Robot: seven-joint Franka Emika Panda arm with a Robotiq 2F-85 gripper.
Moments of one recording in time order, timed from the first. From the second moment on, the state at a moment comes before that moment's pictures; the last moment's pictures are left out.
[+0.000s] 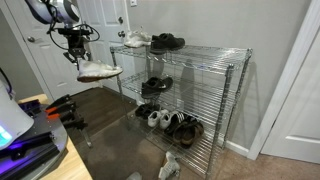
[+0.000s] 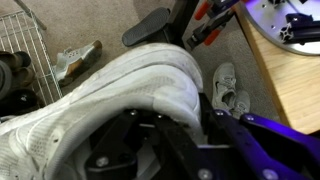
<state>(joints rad) 0.37 0.26 0.39 -2.26 -0.29 1.96 -0.30</state>
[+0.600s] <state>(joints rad) 0.45 -0.03 0.47 -2.44 -0.24 2.00 -0.19</state>
